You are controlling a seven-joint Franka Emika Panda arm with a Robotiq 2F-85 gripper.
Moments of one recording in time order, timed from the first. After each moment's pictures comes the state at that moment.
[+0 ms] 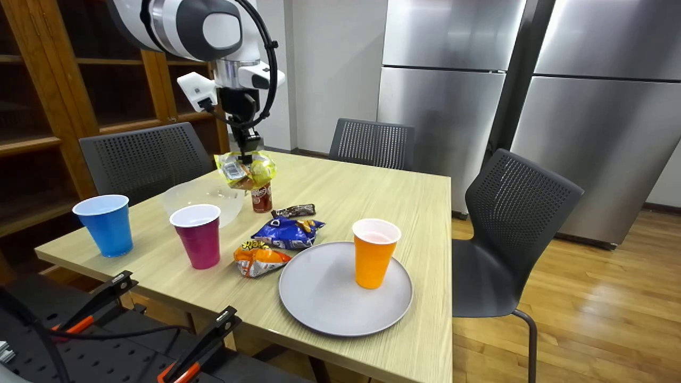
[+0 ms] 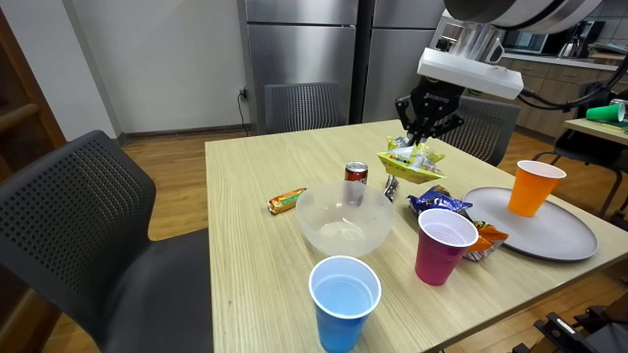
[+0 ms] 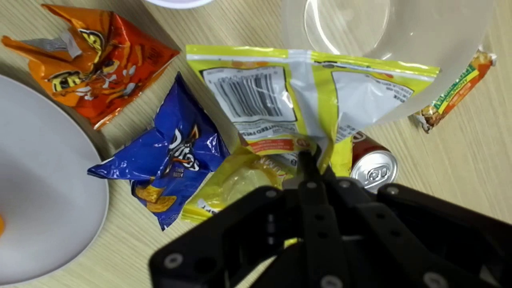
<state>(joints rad) 0.11 0.13 0.01 -2.44 0.24 2.74 0.45</state>
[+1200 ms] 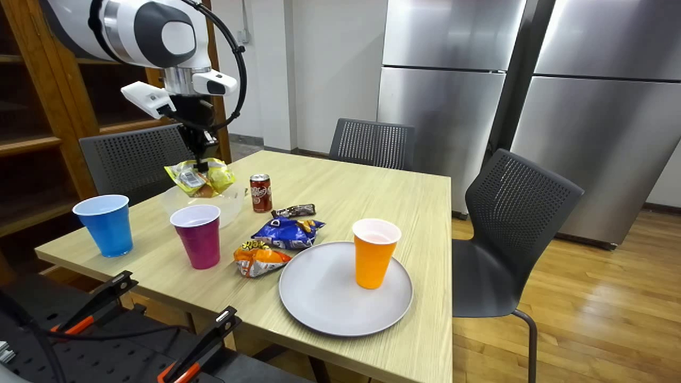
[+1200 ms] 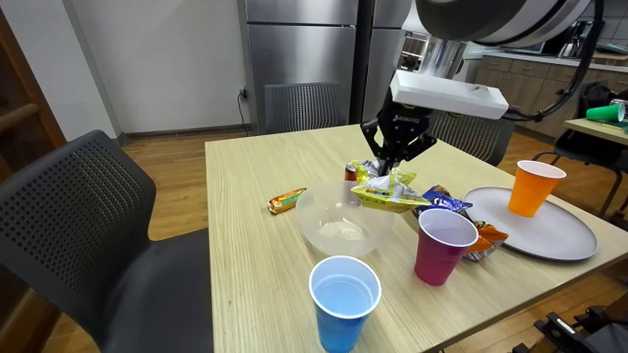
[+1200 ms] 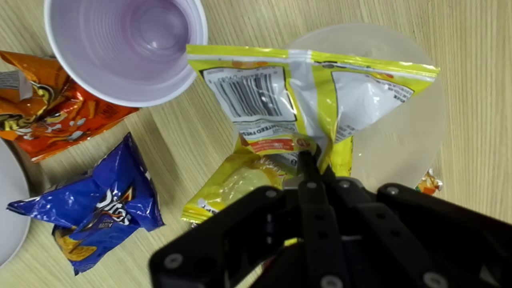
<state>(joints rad) 0.20 0.15 0.11 -2.47 0.15 2.74 0.45</state>
